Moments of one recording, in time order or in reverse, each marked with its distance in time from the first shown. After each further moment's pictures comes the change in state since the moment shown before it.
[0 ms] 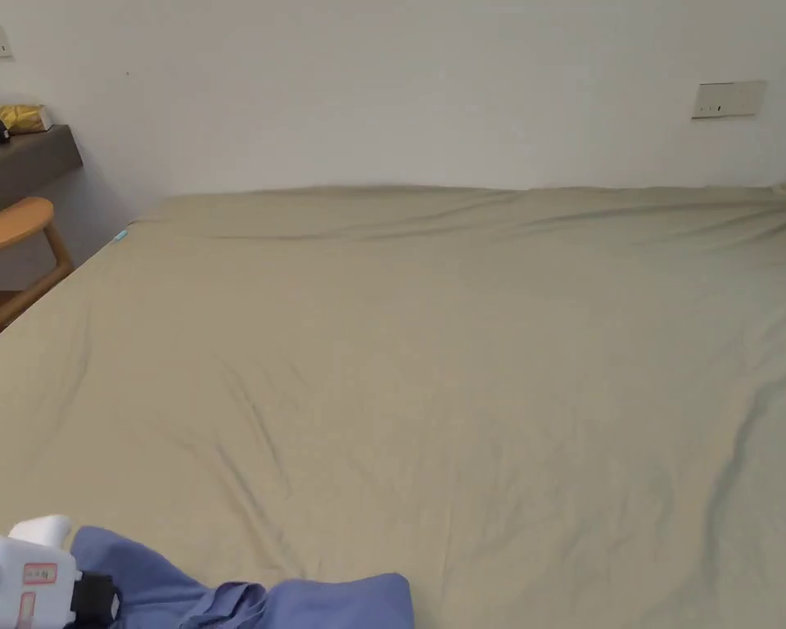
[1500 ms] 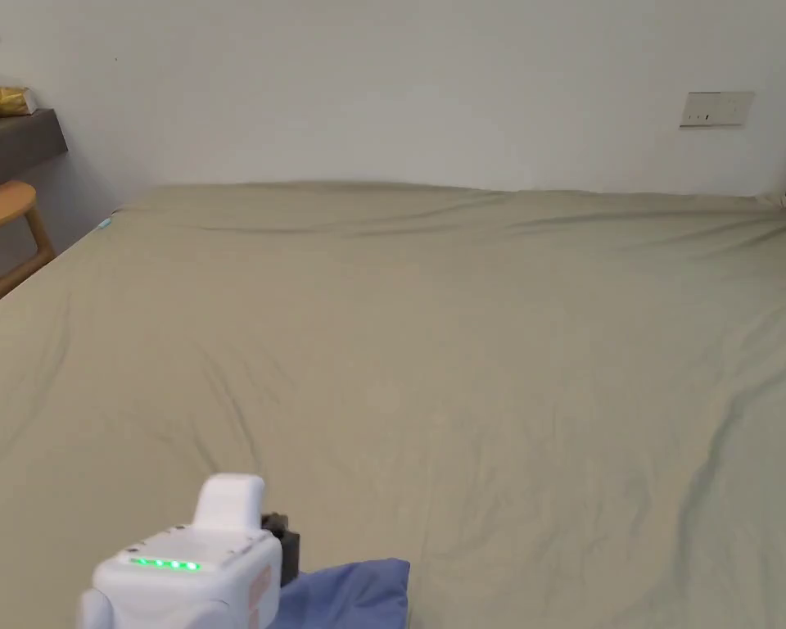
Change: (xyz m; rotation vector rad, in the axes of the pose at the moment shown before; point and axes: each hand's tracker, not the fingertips) left arm 0.200 -0.026 -0.006 0.389 -0.113 -0.205; right arm 0.017 -0.014 0.015 -0.033 -0.061 0.029
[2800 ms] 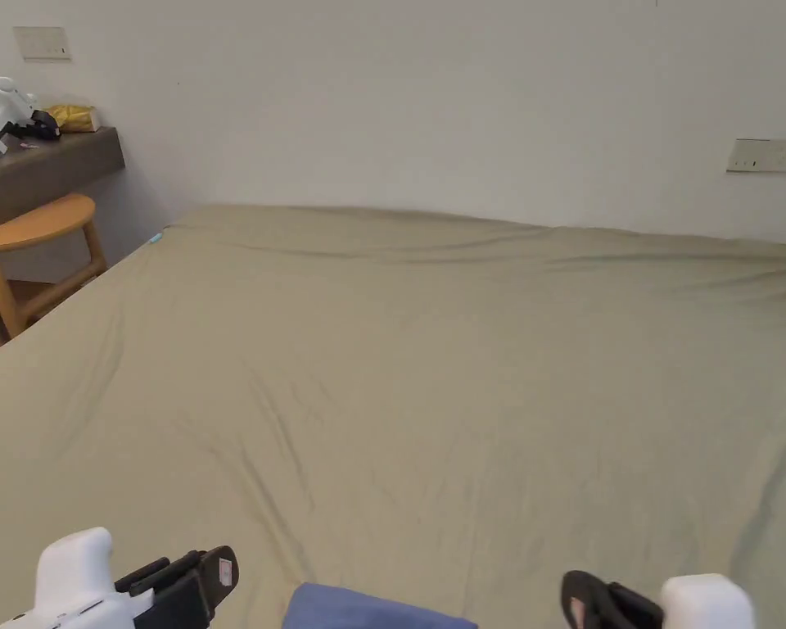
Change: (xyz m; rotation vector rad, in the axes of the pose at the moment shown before) left arm -0.112 -0.037 0.127 0.183 -0.272 0.445; right arm -0.154 -0.030 -0.117 -0.194 0.379 0.056
